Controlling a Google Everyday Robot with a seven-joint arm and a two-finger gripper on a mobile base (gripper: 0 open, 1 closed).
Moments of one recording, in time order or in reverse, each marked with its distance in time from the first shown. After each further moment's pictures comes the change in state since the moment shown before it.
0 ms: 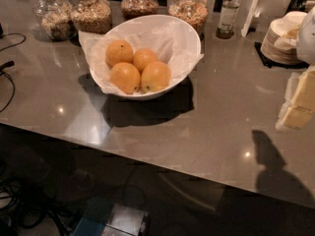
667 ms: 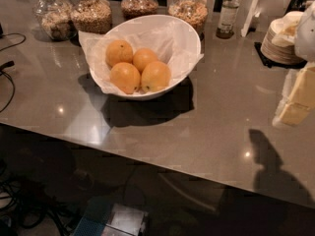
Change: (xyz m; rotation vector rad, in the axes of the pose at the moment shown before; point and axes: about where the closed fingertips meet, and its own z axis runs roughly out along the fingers) arm -0.008 -0.003 -0.001 0.004 -0.026 -0.007
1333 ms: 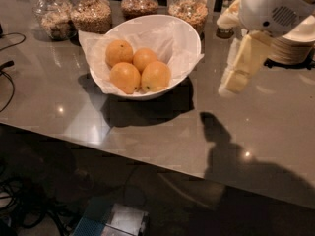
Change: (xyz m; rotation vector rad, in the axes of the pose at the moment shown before) arm -0.098 -0.025 0.010 -0.088 -0.222 -0.087
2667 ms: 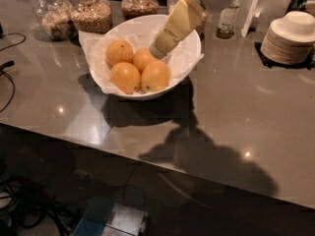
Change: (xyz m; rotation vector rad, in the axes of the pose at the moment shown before) arm -0.094 -0.048 0.025 0.081 -0.121 0.330
